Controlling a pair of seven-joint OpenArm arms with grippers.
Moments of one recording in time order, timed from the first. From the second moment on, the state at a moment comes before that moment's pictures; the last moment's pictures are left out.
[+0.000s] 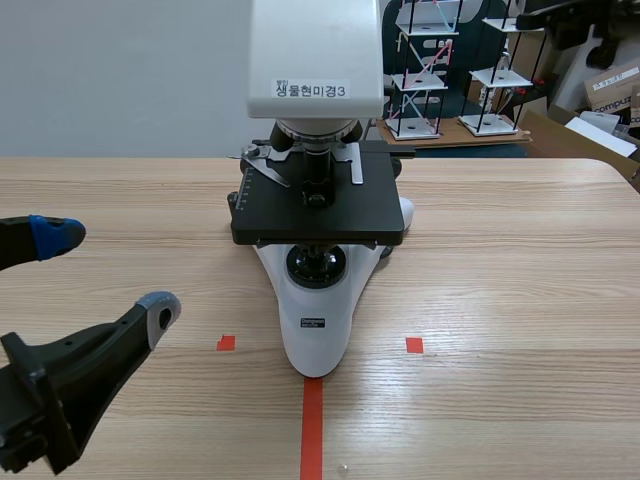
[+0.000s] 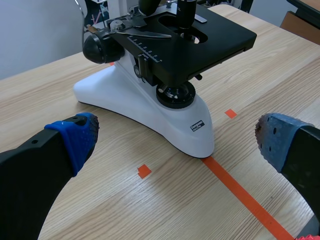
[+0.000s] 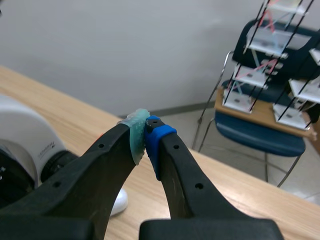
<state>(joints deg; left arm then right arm) 47.9 -32.6 -8.2 120.5 -21.3 -26.4 -9.7 23.4 34.4 -7.3 84.7 35.3 23.2 -20.6</state>
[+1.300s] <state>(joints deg) 47.9 -32.6 -8.2 120.5 -21.3 -26.4 -9.7 28.9 28.9 -11.6 82.8 35.9 28.6 -37.7</state>
